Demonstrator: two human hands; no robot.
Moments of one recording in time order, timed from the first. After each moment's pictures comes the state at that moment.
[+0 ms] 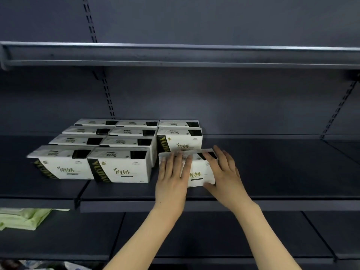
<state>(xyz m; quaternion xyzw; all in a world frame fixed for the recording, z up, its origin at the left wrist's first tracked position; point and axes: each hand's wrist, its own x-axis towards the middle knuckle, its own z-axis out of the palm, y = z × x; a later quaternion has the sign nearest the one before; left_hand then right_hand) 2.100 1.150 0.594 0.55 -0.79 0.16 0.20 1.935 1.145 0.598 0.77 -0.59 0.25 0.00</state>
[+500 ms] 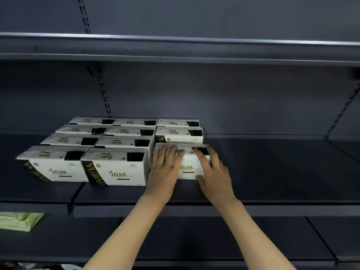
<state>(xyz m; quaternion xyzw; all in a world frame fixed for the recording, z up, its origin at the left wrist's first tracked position) 2.120 1.097 0.588 0.52 -0.80 0.19 0.23 1.962 1.111 0.579 0.74 -0.60 0.31 0.05</state>
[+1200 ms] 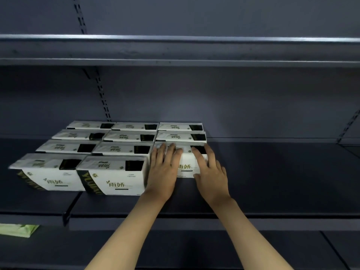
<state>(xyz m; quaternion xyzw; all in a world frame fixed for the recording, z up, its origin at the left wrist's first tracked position) 2.123 1.063 0.592 0.54 -0.79 0.16 0.26 1.977 1.073 0.577 0.72 -0.62 0.30 0.05</state>
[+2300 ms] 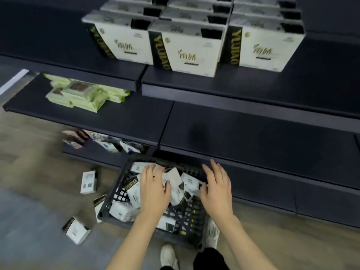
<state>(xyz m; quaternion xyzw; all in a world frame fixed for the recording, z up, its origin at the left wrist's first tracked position) 2.249 1.352 0.385 0.76 -0.60 -0.10 0.23 2.074 1.321 0.379 0.75 -0.60 0.24 -0.13</state>
